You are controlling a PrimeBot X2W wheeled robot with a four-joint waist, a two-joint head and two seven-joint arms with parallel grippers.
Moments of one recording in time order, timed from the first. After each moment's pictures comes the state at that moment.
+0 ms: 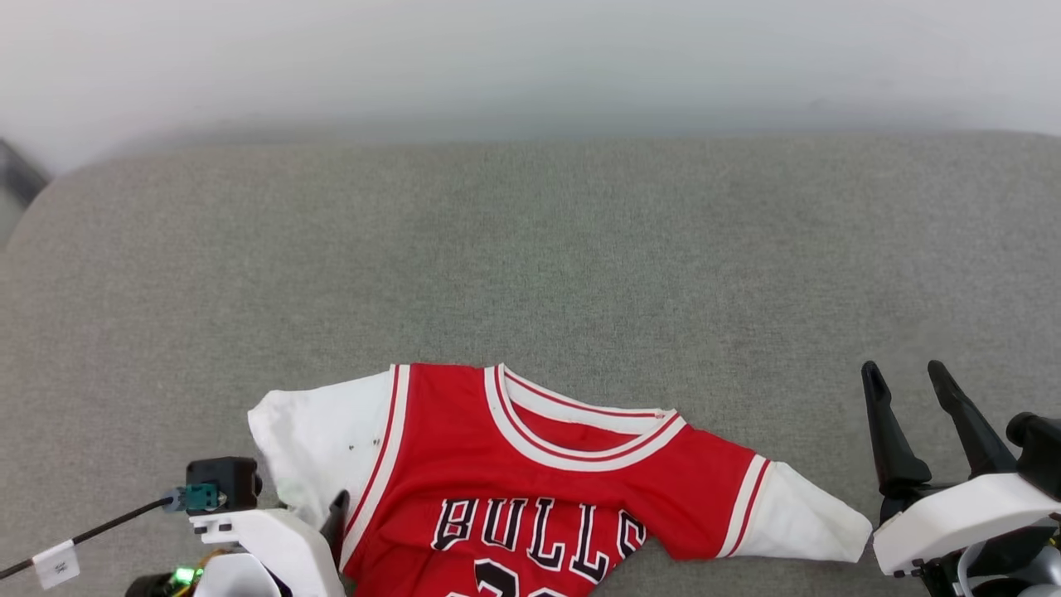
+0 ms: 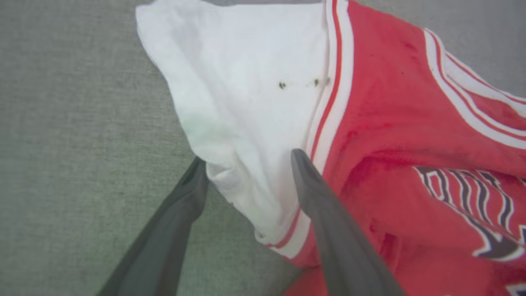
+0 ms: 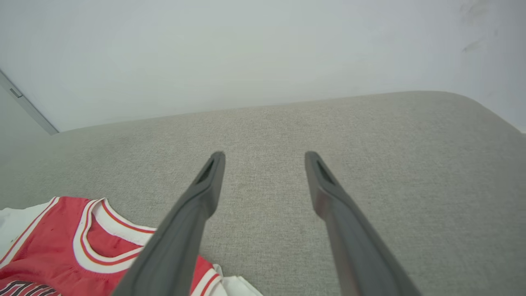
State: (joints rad) left arm -0.10 0.55 -0.54 0.10 -0.90 0.32 0.20; right arm 0.03 -0.05 -0.10 -0.14 0.22 0.13 0.12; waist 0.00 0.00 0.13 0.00
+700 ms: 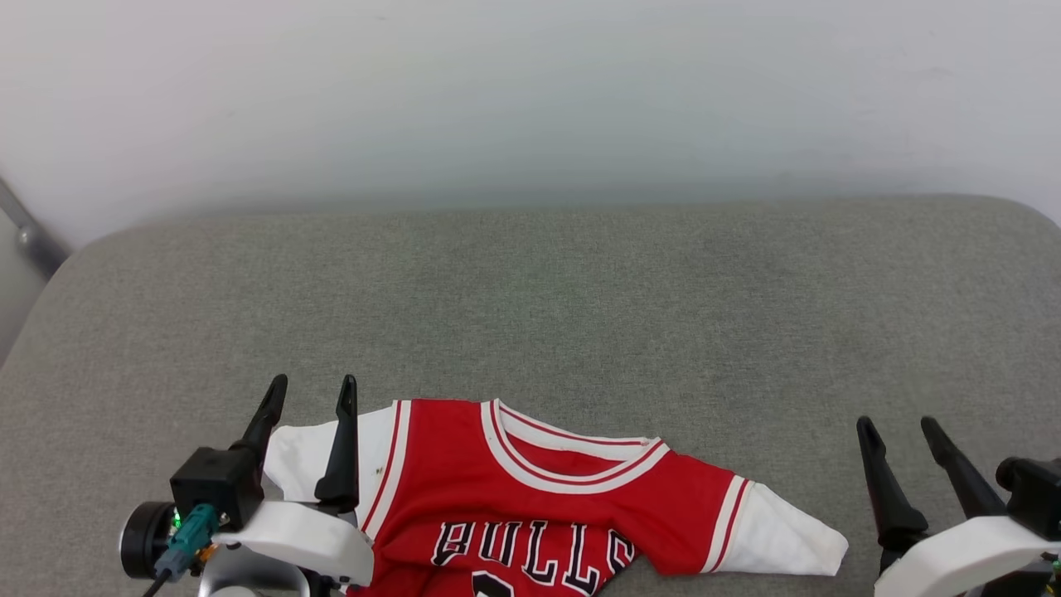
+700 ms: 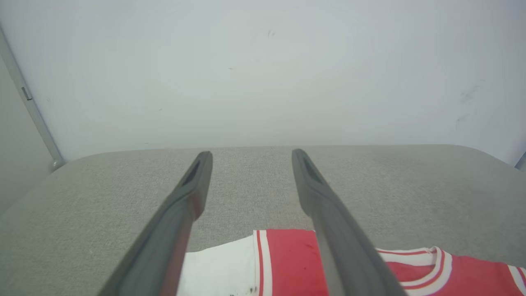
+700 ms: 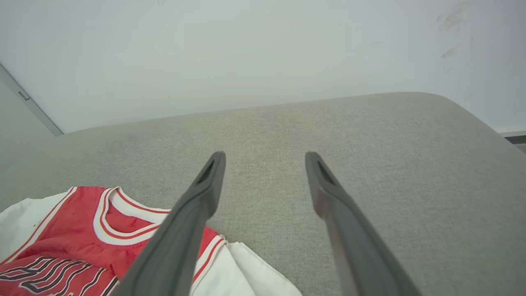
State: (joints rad) left arm -0.11 0.51 -0.52 -0.05 -0.64 0.38 -0.23; right arm 0.12 -0.05 -0.10 -0.15 0.23 0.13 0.16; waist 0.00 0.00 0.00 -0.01
